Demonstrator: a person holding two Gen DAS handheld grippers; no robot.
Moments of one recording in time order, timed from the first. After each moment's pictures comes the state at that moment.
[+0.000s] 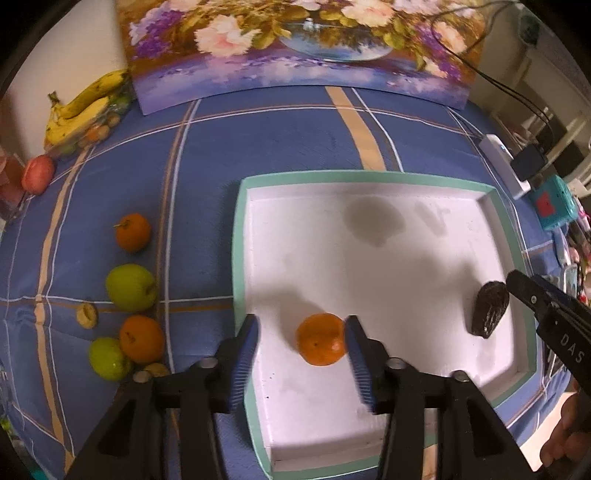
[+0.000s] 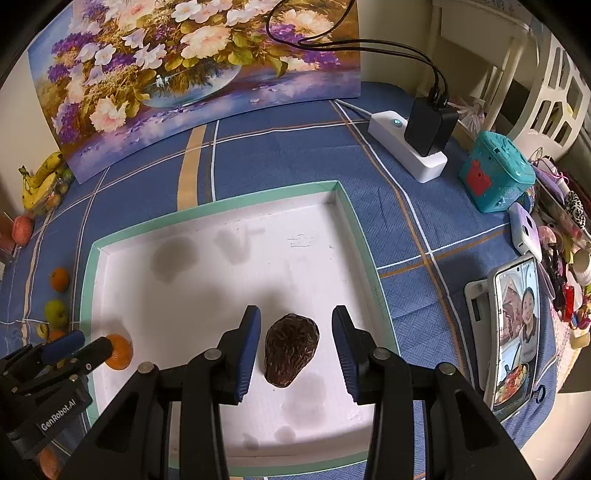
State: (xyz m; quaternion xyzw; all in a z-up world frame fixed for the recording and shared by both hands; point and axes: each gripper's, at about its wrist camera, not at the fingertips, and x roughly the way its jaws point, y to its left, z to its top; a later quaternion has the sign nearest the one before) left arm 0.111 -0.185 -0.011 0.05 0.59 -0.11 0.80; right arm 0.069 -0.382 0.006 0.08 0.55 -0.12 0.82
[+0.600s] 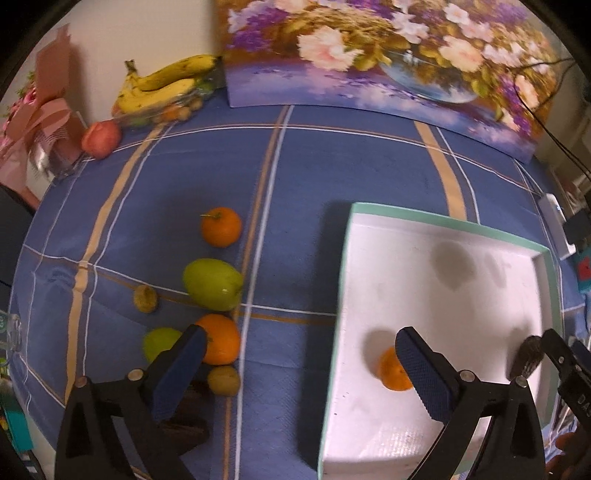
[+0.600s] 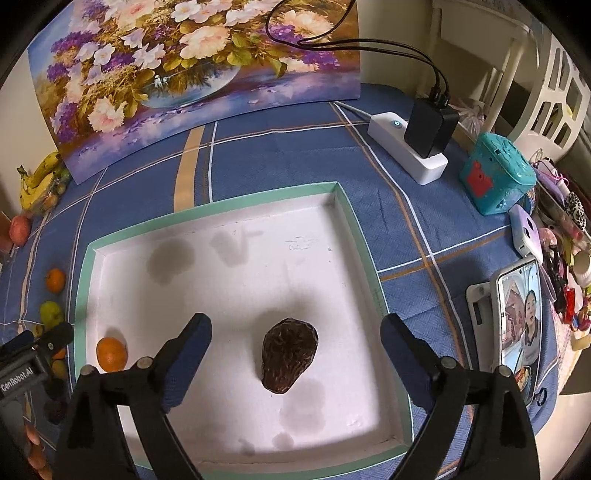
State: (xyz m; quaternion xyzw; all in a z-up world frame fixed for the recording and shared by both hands) left arm 0.125 -0.131 -0.004 0.01 0.57 0.01 0.82; right arm 0.070 -0.385 0.001 0.07 0.54 -0.12 0.83
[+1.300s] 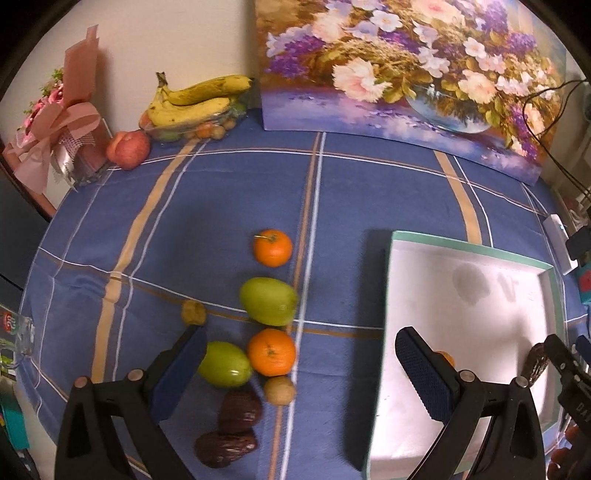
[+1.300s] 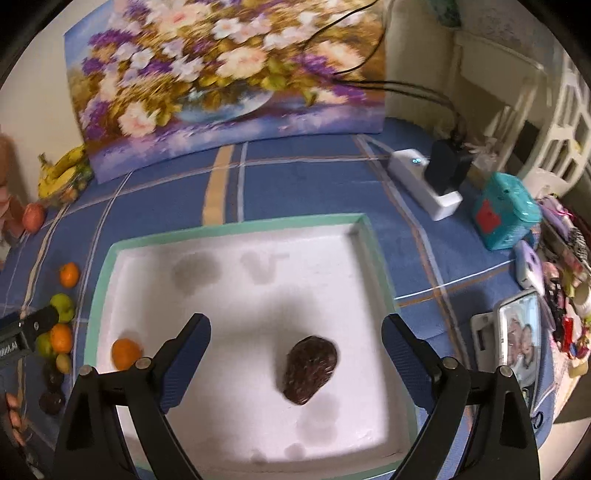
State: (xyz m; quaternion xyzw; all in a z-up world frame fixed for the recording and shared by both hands) left arm 0.117 -0.091 0.020 0.01 0.53 0.02 0.85; right arm 0.070 -0.359 0.013 0.04 0.51 -0.08 0.86
